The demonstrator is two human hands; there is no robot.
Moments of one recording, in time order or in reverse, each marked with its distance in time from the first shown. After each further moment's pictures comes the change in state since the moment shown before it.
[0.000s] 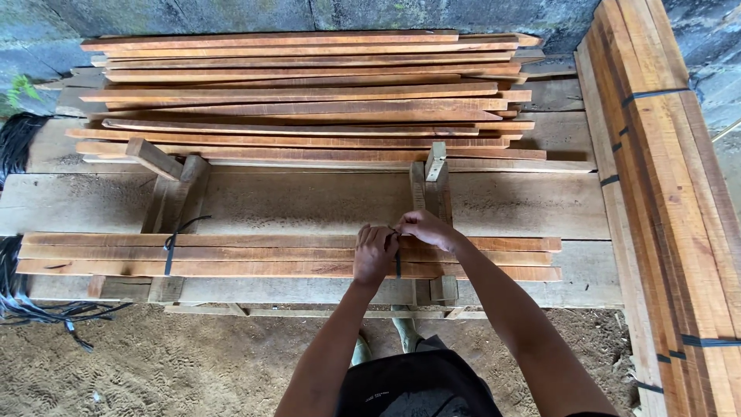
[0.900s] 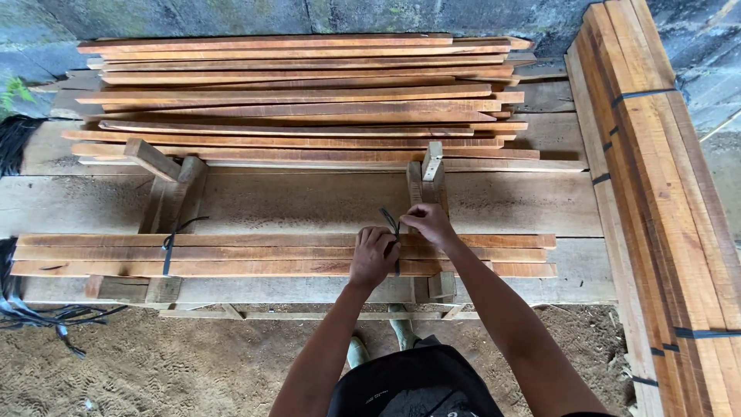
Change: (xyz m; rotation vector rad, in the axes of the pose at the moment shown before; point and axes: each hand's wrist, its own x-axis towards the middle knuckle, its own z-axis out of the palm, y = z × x) left_hand -0.003 0.011 -0.029 -0.082 -0.167 0.024; right_hand -0.001 0.026 -0.001 0.077 0.260 -0.142
